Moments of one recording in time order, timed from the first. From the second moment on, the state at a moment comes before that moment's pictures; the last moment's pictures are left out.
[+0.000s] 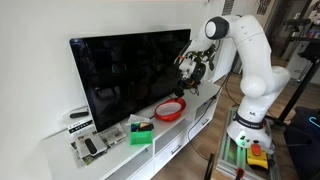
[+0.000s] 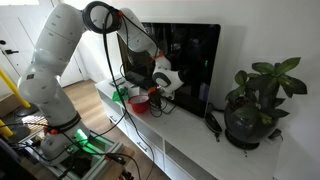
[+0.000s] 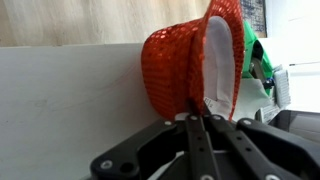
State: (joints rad) arm -0.52 0.69 -0.10 -1.95 0.73 1.96 -0.80
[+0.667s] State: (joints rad) arm -0.56 0.51 -0.24 -1.98 0.54 1.79 -0.88
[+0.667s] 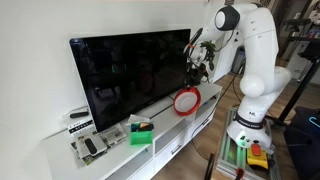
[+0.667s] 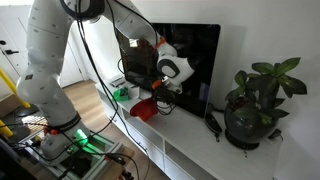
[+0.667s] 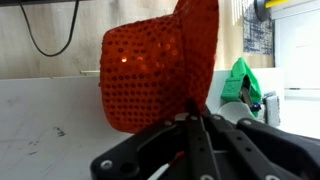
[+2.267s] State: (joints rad) arm -0.94 0.63 -0.31 -1.77 0.87 2.03 -0.30
